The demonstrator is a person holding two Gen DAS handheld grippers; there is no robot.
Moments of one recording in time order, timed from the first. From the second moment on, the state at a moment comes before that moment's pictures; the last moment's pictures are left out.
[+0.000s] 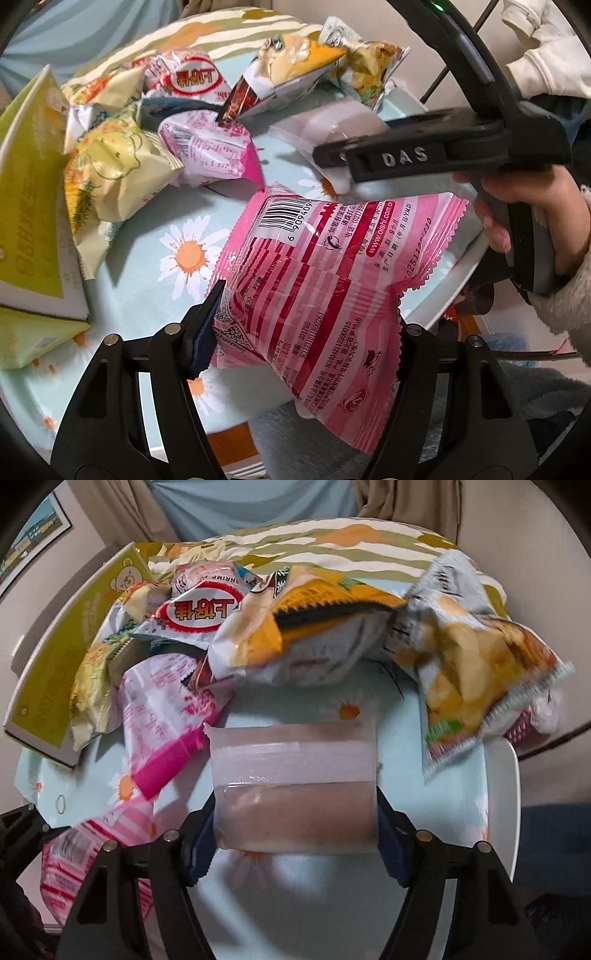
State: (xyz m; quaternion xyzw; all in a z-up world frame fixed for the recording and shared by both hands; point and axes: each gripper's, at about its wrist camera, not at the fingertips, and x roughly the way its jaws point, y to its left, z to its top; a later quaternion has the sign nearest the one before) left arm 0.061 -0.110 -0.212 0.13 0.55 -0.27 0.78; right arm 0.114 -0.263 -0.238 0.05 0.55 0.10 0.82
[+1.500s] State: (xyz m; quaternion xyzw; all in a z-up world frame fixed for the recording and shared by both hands) left arm 0.338 0.212 -0.122 0.08 0.51 -0.09 0.85; right arm 0.279 0.025 -0.080 0.09 0.45 0.18 0.87
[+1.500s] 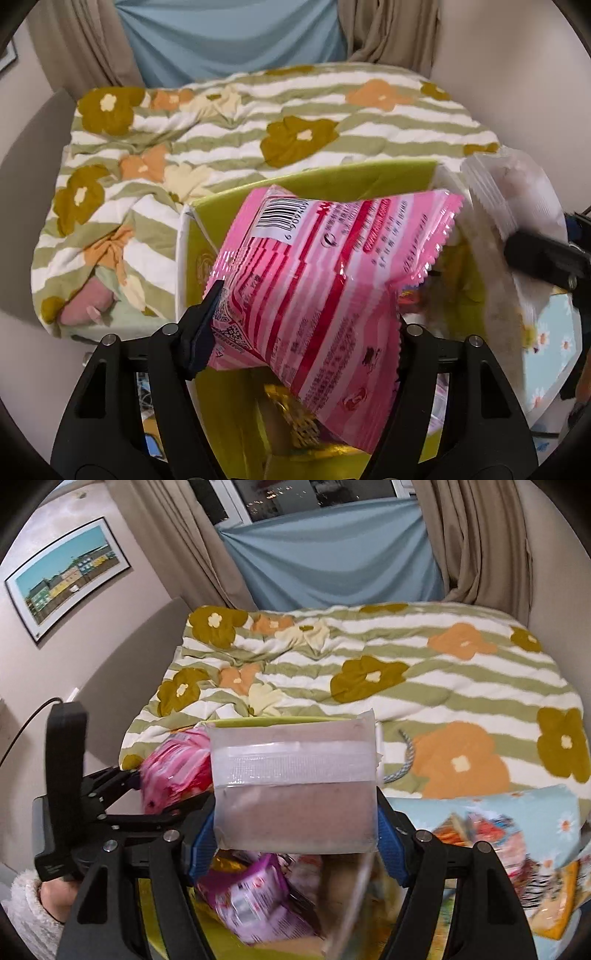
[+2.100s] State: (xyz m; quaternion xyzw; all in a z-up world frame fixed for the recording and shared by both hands) left arm 0.308 0.235 -0.122 -0.01 0.53 -0.07 0.85; right arm 0.311 0.034 -0.088 0.08 0.49 0.18 0.85
